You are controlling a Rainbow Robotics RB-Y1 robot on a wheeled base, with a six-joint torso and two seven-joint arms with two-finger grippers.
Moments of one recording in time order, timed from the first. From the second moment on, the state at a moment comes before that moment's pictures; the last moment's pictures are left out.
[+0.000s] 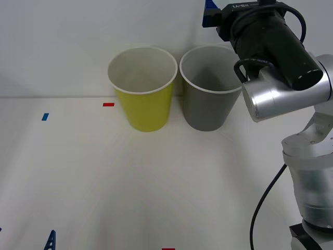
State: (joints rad) right arm -0.56 -0.22 0.12 -1.97 0.16 0.70 1.20; left arm 1.15 0.54 -0.23 -2.11 0.38 -0.71 -1.73
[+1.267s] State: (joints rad) right arm -0.04 -0.28 0.09 -2.56 0.19 0.84 1.22; left arm 1.15 0.54 -0.23 -2.11 0.38 -0.71 -1.73
